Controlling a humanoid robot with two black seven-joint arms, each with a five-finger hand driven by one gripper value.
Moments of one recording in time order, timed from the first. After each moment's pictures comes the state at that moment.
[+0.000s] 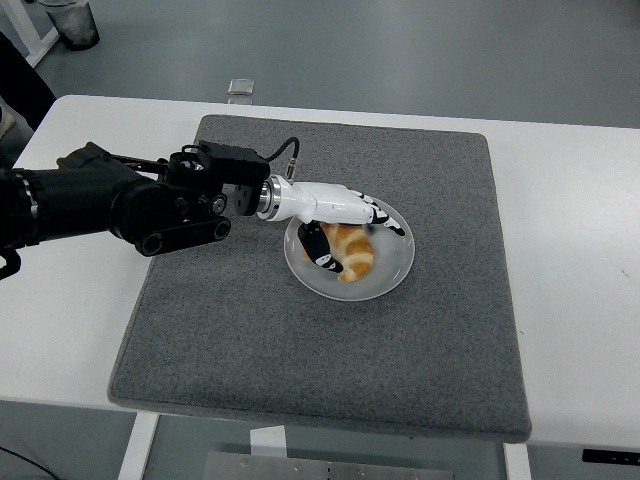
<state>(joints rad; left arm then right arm) -1.33 0.22 0.33 -0.90 1.14 0.03 -0.46 0.03 0.00 -0.08 0.11 0.06 0.14 -0.04</state>
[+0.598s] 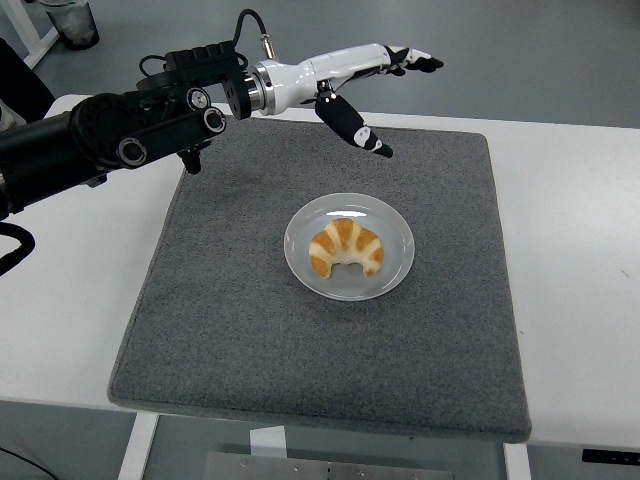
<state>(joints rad) -1.33 0.28 -0.09 -0.82 0.75 -0.13 -0.46 0.03 0.00 -0.08 0.11 0.06 0.14 -0.04</state>
